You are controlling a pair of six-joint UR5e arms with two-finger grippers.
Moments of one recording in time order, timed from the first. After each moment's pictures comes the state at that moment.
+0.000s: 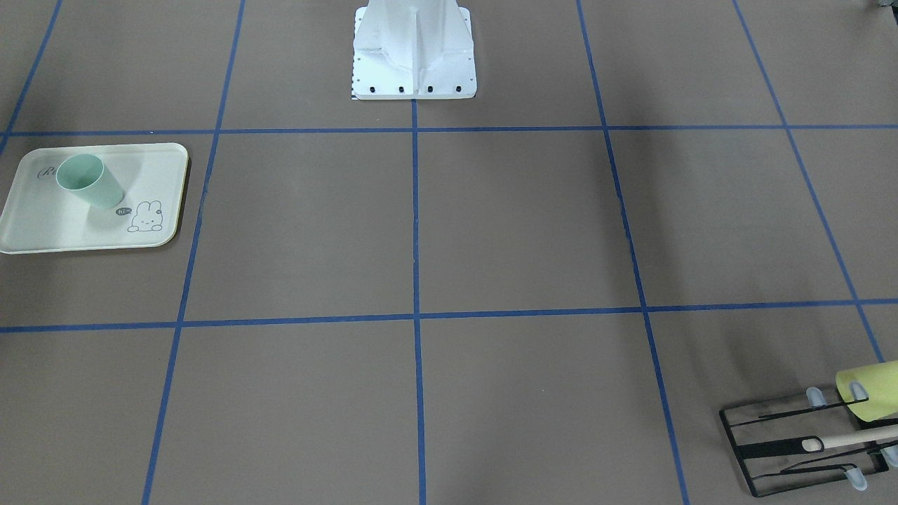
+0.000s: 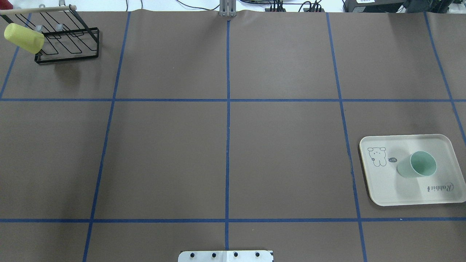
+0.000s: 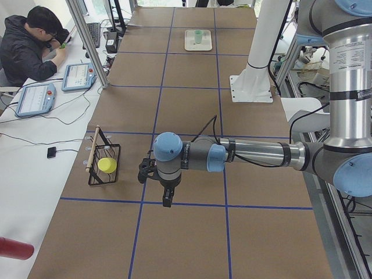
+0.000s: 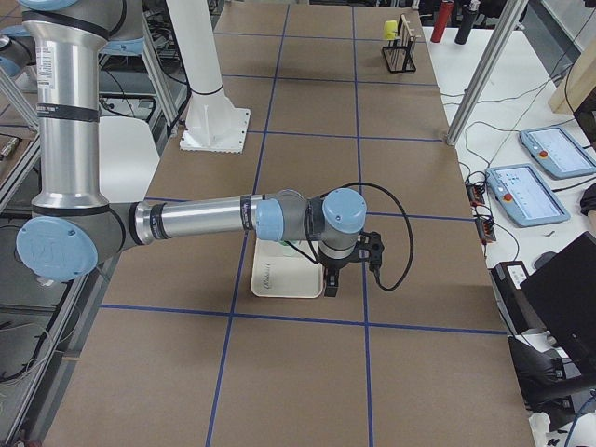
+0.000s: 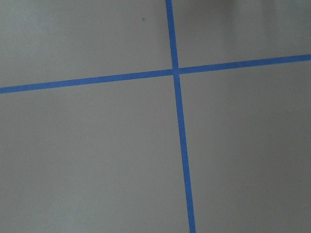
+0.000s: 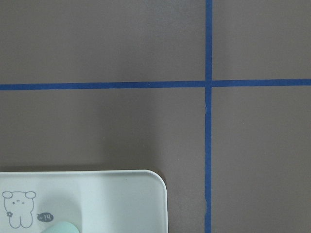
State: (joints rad) left arm -1.58 -1.45 -1.75 -1.58 -2.34 0.07; right arm 1.52 -1.62 1.76 -1.67 2.42 0.09
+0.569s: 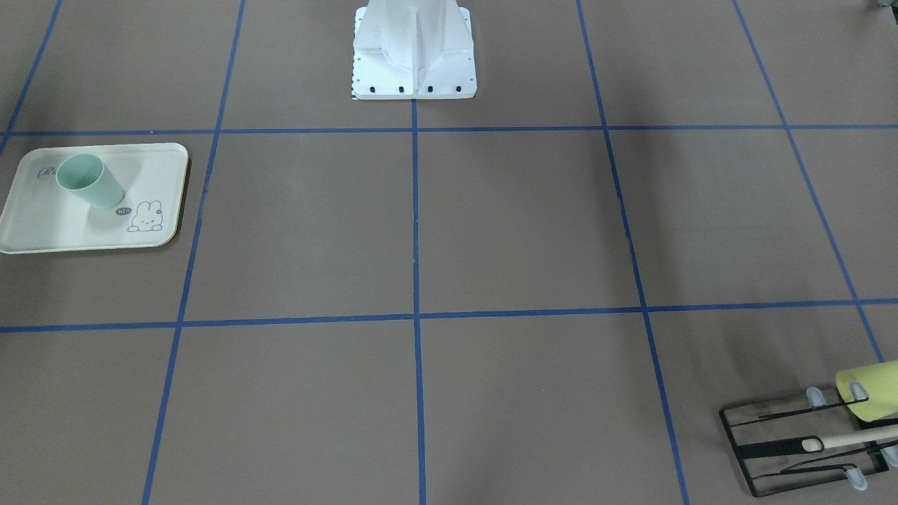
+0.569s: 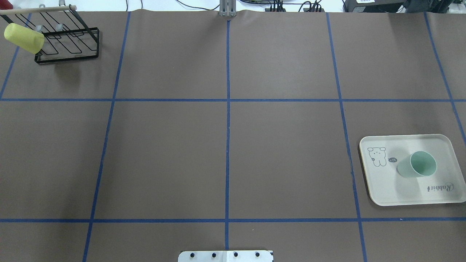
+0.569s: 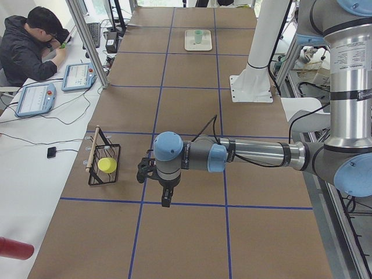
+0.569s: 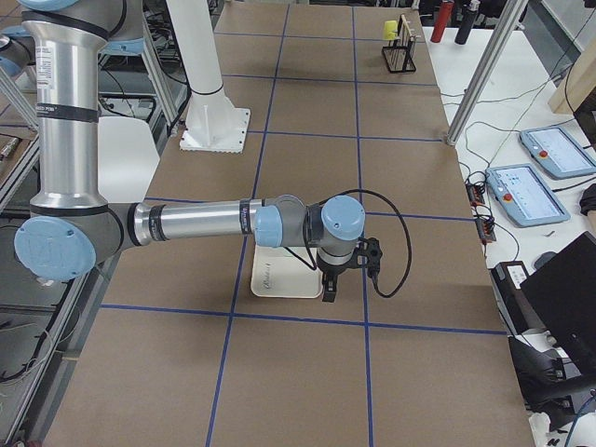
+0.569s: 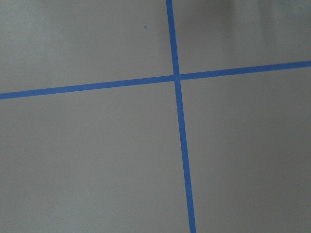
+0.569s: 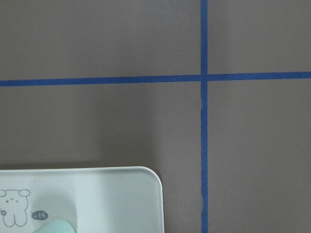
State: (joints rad) left arm -1.58 -1.45 -1.75 -1.59 -2.34 0.06; right arm 1.52 -1.63 1.73 -1.62 2.42 0.09
